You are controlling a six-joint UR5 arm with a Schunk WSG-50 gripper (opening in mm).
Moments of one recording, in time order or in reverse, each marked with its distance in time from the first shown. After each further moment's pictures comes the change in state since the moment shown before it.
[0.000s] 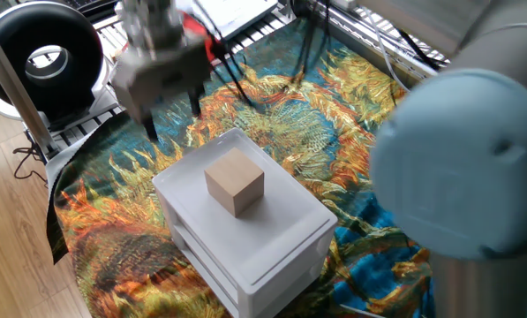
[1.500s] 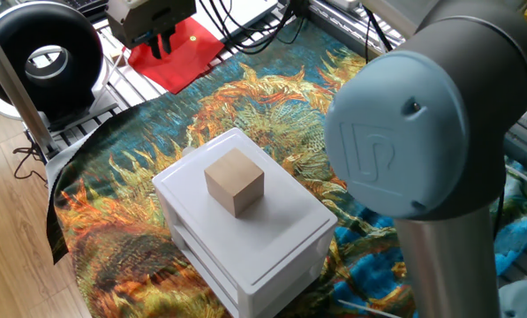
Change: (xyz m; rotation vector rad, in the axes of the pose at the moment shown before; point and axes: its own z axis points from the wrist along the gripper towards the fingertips) arm -0.110 -0.069 -0.023 0.132 -0.235 0.021
